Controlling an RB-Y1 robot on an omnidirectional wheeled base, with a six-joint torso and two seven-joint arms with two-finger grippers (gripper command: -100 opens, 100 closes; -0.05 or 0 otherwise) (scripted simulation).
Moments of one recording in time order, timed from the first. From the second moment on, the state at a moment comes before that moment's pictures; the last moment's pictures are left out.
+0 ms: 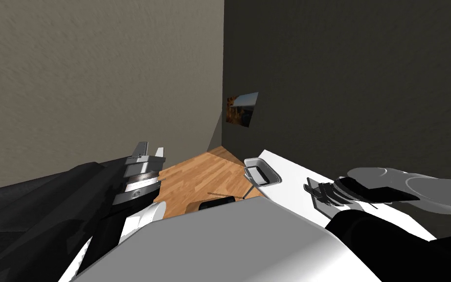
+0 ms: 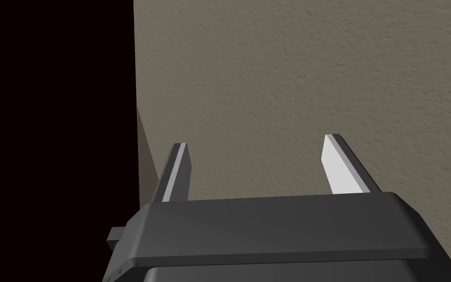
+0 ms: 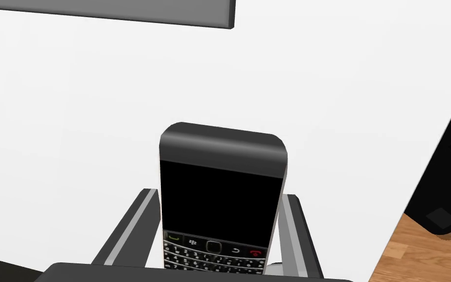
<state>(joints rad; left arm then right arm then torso) 0.55 0.00 0.05 -2.39 0.02 -0.36 0.01 0.84 -1.86 0.36 -1.09 0.43 -0.73 0.24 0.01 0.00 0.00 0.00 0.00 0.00</state>
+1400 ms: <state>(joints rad) 0.55 0.00 0.05 -2.39 0.02 -0.36 0.01 0.76 -2.05 0.38 -1.09 0.38 -0.85 0.20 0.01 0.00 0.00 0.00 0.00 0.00</state>
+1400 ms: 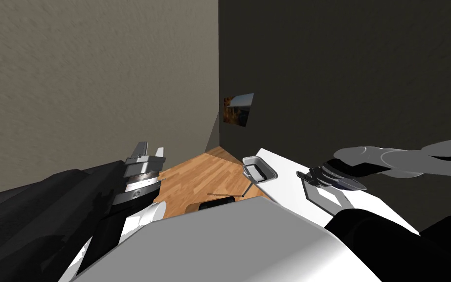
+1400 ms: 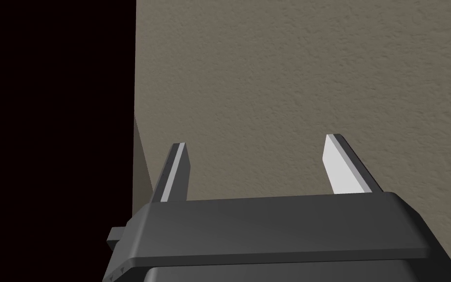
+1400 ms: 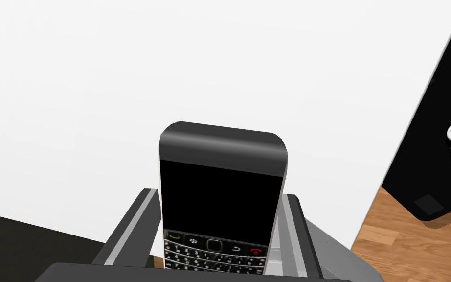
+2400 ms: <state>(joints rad) 0.55 0.00 0.05 -2.39 0.02 -0.36 0.01 0.75 -2.16 0.47 -1.14 0.26 -0.93 0.29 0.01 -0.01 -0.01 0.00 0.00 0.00</state>
